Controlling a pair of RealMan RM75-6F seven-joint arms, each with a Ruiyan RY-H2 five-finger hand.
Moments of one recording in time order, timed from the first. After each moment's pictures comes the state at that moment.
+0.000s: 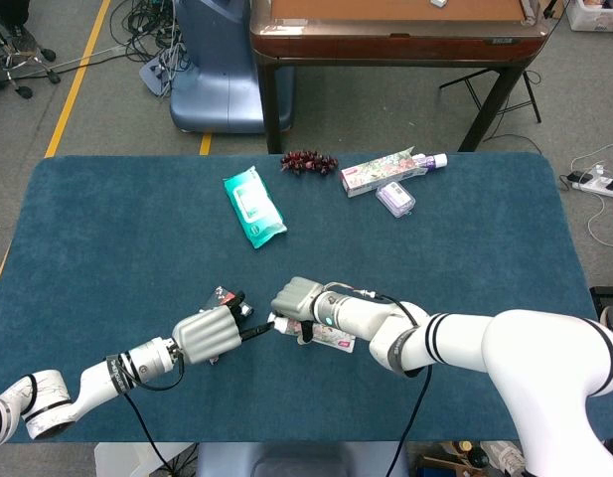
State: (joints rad) left arm -0.83 -1.23 0.01 -1.56 1.86 0.88 0.55; right arm 1.58 -1.38 -0.09 -1.47 -0.95 0.23 0.01
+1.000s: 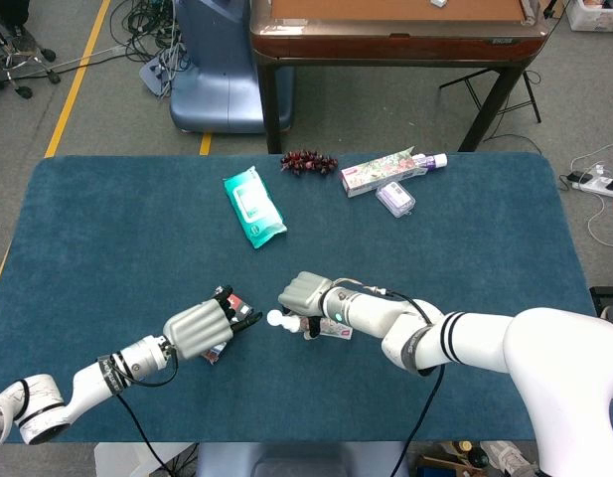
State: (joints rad) left arm -0.82 -1.20 0.02 -1.58 1.80 0.90 0.56; right arm 1.54 -1.32 -0.08 -1.50 -0.98 0.24 0.01
